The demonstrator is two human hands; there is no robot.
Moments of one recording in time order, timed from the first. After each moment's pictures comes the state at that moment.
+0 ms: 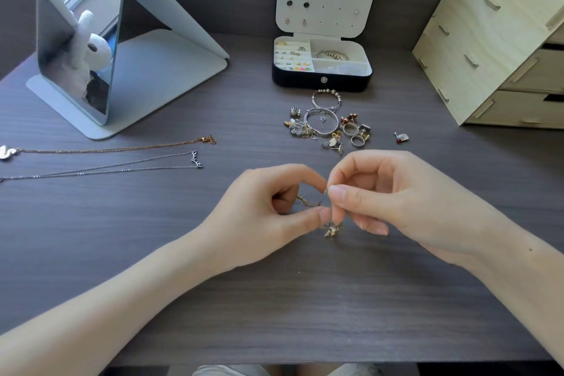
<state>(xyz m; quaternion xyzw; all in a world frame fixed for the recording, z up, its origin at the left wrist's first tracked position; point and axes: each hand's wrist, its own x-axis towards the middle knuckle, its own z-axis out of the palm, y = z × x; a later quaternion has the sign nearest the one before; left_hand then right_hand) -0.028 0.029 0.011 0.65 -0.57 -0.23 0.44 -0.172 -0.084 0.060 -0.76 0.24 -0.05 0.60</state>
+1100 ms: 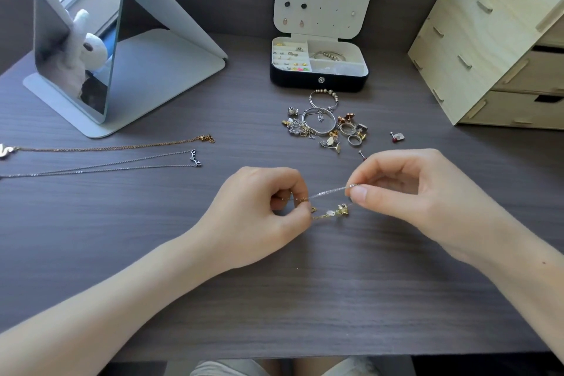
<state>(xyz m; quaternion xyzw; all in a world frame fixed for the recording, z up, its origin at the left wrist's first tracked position) -0.029 0.031 0.010 0.70 -0.58 -0.15 0.39 -0.185 -0.089 0.060 -0.82 0.24 -0.13 0.51</state>
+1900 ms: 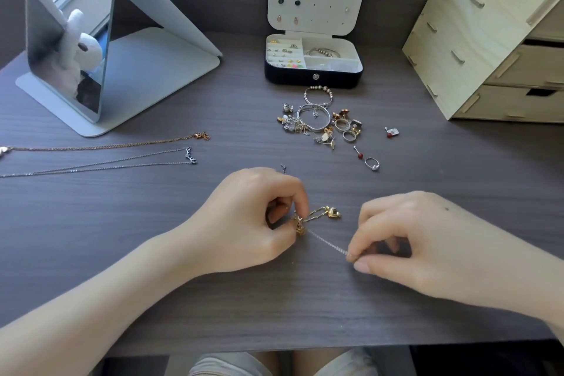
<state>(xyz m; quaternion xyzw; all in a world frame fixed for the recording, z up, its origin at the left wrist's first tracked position) -0.022 0.037 0.012 0.66 -0.66 -0.16 0.32 -0.212 -0.081 0.055 -0.96 0.14 0.06 0.24</state>
